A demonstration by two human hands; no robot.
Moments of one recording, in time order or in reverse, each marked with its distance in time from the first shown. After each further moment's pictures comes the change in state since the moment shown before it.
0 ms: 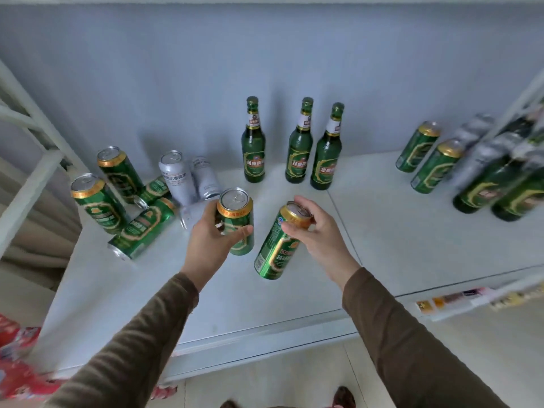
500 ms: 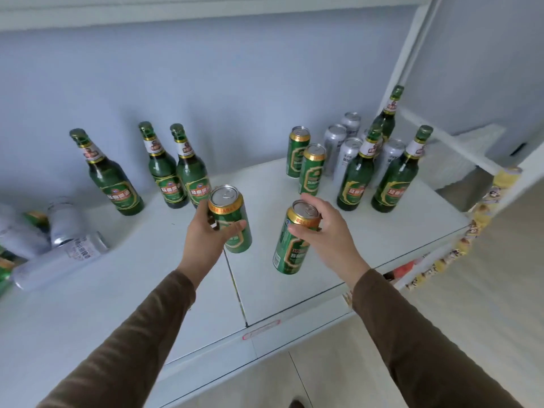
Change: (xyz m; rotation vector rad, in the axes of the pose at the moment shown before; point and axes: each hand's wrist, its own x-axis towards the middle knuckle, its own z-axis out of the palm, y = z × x) left_hand 0.026 0.126 0.274 -0.147 -0.146 0.037; right_hand -0.011 0.029 -0.309 -0.266 0.287 -0.090
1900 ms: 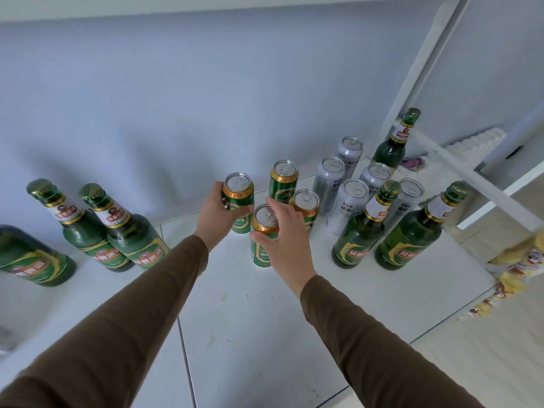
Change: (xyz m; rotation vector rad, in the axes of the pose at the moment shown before) left_hand 0.257 -0.029 0.120 0.136 -0.144 -0.044; right_hand 0.198 0.034 0.040 -0.287 0.078 -0.055
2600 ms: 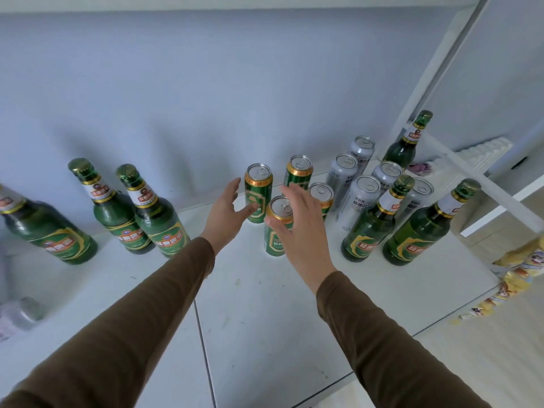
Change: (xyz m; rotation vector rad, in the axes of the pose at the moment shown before) left_hand -0.038 -0.007 -0.024 0.003 -0.042 0.022; right_hand -0.020 -0.030 -0.012 -0.087 0.034 -0.121
